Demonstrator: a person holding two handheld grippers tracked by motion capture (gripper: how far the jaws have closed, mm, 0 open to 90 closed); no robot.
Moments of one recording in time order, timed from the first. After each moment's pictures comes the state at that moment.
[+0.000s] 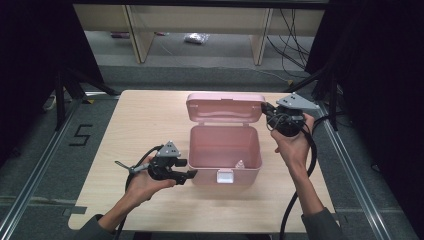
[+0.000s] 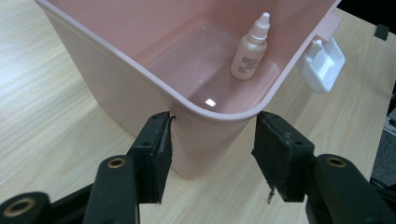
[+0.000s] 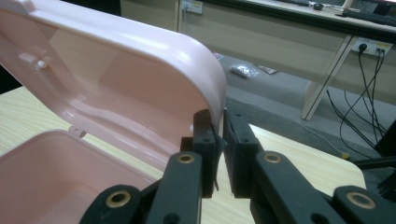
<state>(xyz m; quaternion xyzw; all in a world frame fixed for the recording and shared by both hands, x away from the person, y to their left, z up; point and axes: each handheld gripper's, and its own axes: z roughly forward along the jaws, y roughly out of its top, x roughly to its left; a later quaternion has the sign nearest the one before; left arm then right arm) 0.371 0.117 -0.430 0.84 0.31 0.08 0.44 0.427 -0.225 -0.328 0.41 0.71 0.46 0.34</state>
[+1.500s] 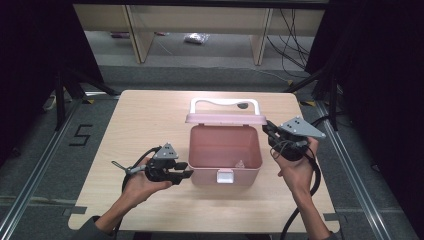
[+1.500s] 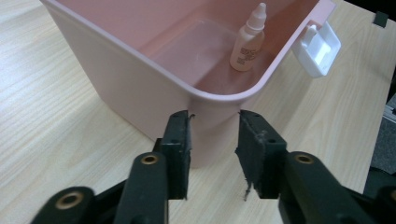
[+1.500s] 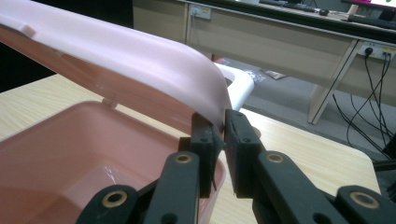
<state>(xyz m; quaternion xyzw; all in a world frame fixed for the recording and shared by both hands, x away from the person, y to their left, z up) 0.367 0.125 -0.428 0.85 0.30 0.09 0.43 0.379 -0.229 -0.351 0.39 0.71 0.47 0.35</state>
